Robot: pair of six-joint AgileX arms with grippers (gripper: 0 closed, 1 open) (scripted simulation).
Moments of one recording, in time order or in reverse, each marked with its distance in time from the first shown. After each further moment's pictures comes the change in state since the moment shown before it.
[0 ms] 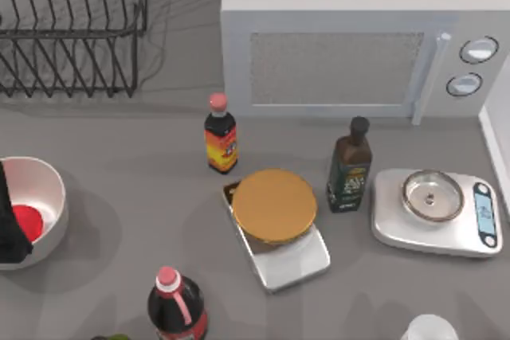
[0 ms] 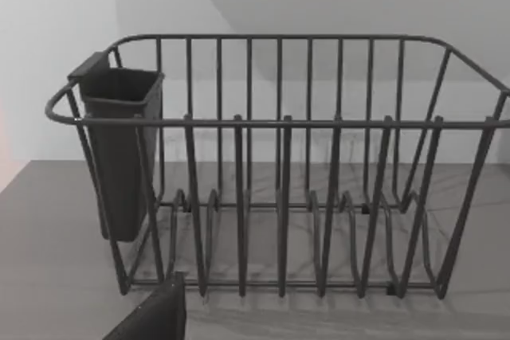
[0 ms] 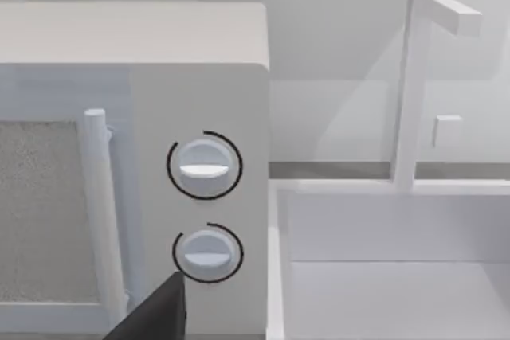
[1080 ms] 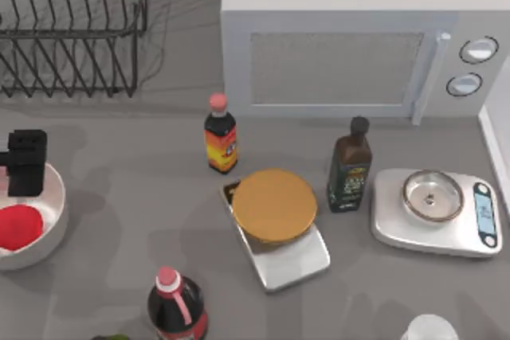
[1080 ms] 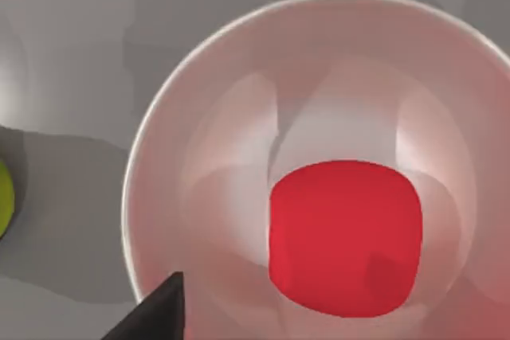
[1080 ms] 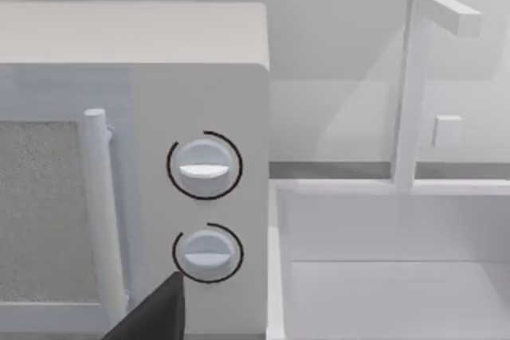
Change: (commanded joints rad) left arm -0.006 1.261 0.895 -0.808 0.000 0.011; right arm 0.000 0.000 0.000 0.000 0.000 0.000
